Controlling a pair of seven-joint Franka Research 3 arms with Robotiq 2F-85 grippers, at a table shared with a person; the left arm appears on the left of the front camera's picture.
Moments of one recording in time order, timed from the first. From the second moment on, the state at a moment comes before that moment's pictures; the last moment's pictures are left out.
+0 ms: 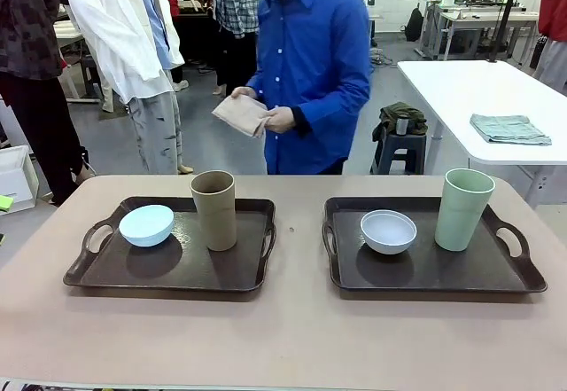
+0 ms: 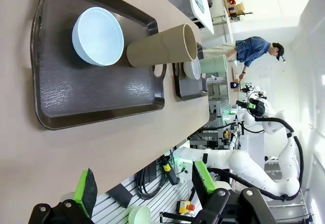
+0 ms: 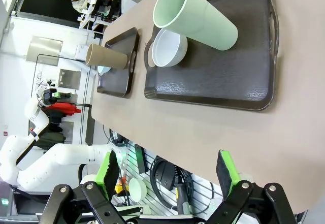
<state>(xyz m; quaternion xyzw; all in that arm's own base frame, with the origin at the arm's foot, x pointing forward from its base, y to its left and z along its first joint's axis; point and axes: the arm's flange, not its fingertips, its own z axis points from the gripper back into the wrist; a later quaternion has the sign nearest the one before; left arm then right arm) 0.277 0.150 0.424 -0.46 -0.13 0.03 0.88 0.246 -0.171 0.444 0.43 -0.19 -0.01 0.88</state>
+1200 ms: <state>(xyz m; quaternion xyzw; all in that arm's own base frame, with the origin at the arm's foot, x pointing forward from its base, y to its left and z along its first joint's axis) 0.277 0.150 0.424 -0.46 -0.13 0.03 0.88 0.246 -0.171 0.444 0.43 -0.19 -0.01 0.88</state>
